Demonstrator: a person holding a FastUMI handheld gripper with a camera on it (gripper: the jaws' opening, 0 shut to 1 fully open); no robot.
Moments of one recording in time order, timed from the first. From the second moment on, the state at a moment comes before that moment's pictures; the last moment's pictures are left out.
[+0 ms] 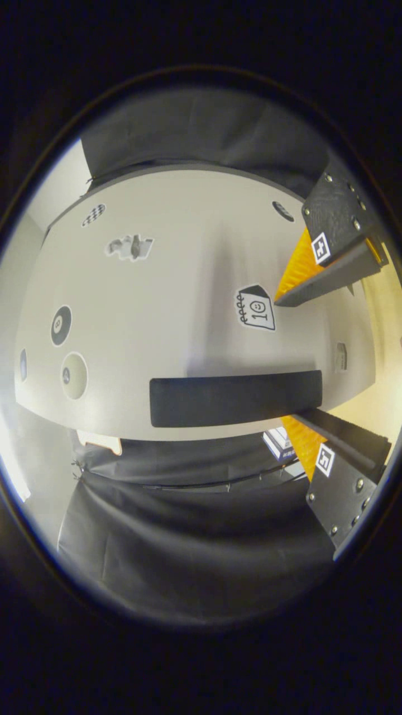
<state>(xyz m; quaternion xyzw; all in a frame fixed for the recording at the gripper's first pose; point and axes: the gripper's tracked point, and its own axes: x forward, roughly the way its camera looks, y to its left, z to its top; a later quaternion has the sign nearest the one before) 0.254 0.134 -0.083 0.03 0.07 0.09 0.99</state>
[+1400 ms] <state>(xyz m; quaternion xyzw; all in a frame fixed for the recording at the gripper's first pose) 0.206 0.138 -0.076 0.03 0.06 0.04 1.00</state>
